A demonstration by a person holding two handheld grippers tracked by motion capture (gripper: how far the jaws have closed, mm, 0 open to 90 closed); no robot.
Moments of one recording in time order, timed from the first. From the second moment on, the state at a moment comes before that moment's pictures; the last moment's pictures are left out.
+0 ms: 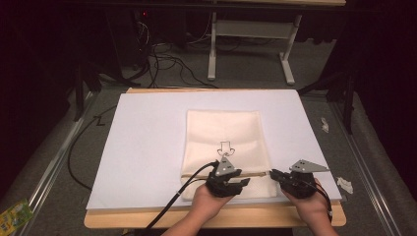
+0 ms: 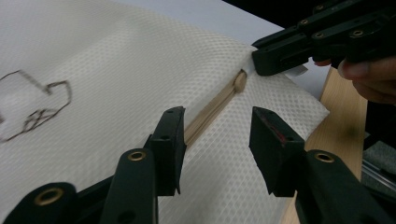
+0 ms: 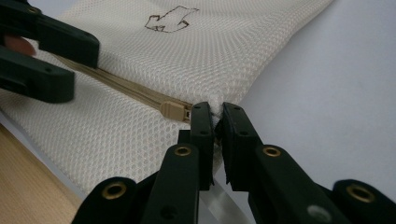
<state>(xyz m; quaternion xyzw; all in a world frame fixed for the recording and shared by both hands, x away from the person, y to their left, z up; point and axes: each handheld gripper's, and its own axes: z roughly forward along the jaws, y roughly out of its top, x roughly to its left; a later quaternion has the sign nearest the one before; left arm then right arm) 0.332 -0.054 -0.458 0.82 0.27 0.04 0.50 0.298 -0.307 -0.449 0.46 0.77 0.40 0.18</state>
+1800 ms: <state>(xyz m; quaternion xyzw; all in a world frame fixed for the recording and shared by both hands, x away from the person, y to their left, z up) 0.337 -0.072 -0.472 0.81 0.31 0.05 0.49 0.299 -0.309 -0.443 0.46 0.76 0.42 0.19</state>
